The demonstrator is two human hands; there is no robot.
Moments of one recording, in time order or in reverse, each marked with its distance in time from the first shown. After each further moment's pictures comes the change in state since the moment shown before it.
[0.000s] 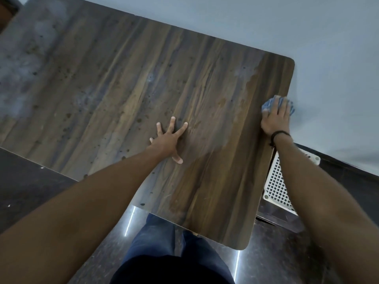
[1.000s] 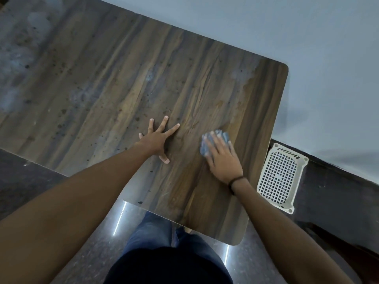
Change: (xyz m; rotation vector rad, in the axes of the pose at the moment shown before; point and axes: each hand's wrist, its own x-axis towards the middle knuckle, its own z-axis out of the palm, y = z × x) left_hand 0.001 -0.043 -0.002 0.088 0.016 0.073; right_hand -0.165 -0.072 0.069 -0.184 -0.077 -0.595
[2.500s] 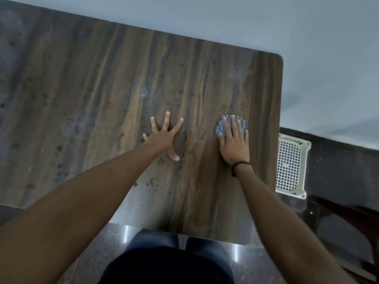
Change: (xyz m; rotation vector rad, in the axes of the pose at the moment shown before) left_hand 0.048 -0.016 -0.066 0.071 -0.131 0.028; right_hand 0.077 -0.017 -0.008 0.089 0.101 0.500
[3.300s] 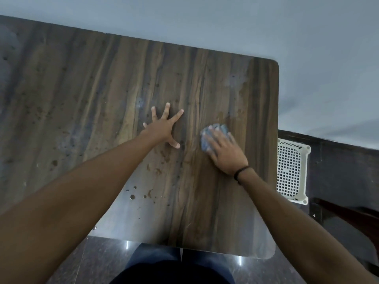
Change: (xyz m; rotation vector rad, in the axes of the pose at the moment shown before) left_hand 0.042 -0.003 -0.053 0.003 0.105 0.087; right_hand 0.014 0.008 -0.005 -0.094 -0.100 -0.408
